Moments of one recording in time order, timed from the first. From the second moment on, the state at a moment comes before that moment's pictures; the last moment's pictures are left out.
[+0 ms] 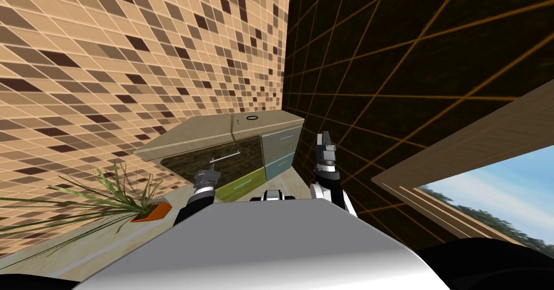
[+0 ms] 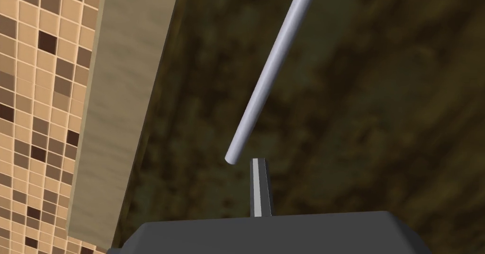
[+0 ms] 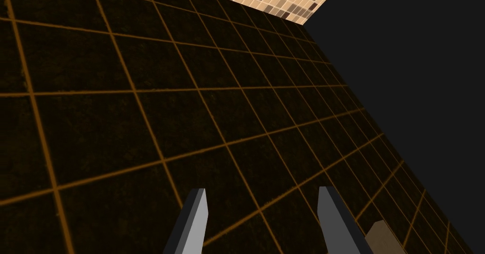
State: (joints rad) left arm 0.63 -0.02 0.16 -2.01 0.33 -0.26 0.26; right arm 0.47 0.02 0.05 -2.29 0.11 -0.57 0.17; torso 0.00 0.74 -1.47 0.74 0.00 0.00
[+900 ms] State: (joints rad) left arm 0.66 0.07 0.15 -2.03 0.33 -0.26 0.26; right arm 0.47 0.02 0.05 -2.29 0.11 -0.57 0.17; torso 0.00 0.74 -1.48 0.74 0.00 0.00
